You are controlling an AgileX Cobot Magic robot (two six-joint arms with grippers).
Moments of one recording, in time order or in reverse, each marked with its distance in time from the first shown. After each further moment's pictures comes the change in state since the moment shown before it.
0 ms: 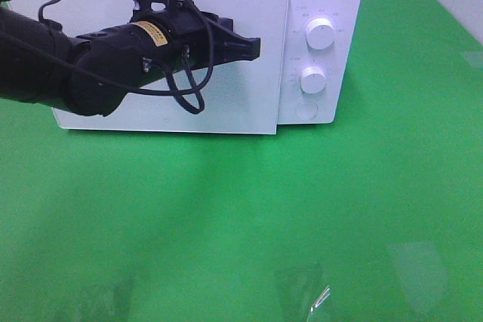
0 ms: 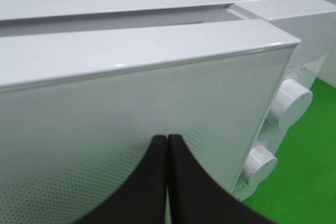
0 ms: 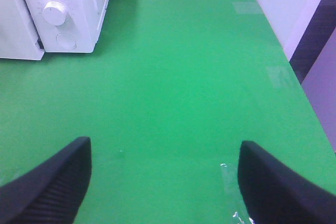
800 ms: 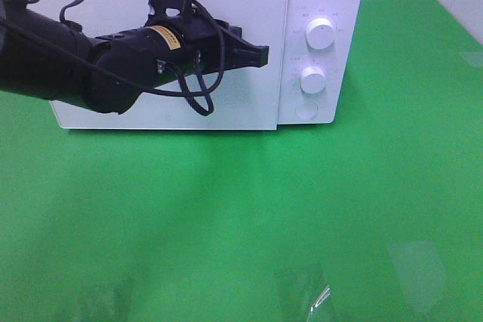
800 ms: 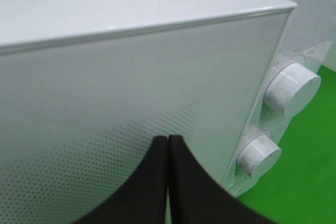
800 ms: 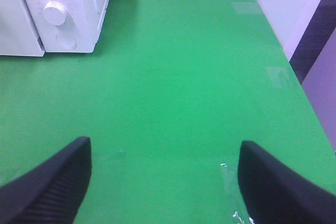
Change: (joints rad) left arm 0.012 0.055 -0.057 0.016 0.041 0.010; right arm 0.000 0.000 0.000 0.000 0.000 0.000
